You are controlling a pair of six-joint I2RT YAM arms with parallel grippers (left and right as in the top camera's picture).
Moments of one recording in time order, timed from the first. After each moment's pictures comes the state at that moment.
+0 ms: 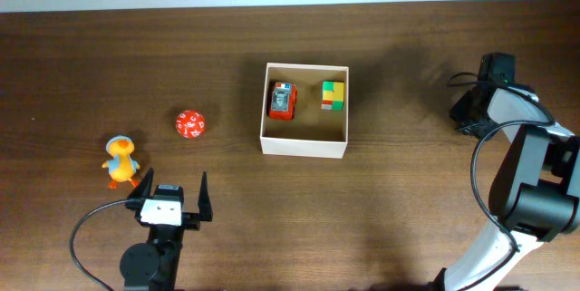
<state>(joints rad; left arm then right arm) -0.02 0.01 0.02 -0.08 0.05 0.09 -0.31 2.04 1.33 -0.58 0.16 0.49</state>
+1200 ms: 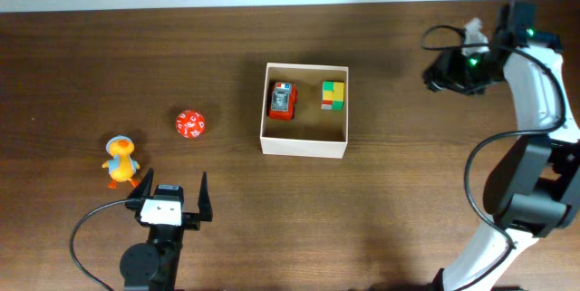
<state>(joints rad) -0.02 0.01 0.02 -0.08 0.05 0.09 -0.25 2.05 1.80 -1.05 -0.49 0.03</state>
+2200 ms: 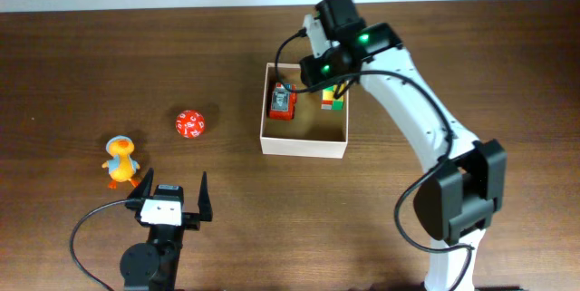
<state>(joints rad) -0.02 0.01 0.02 -0.08 0.05 0.09 0.41 2.07 1.92 -0.96 -0.12 0.03</state>
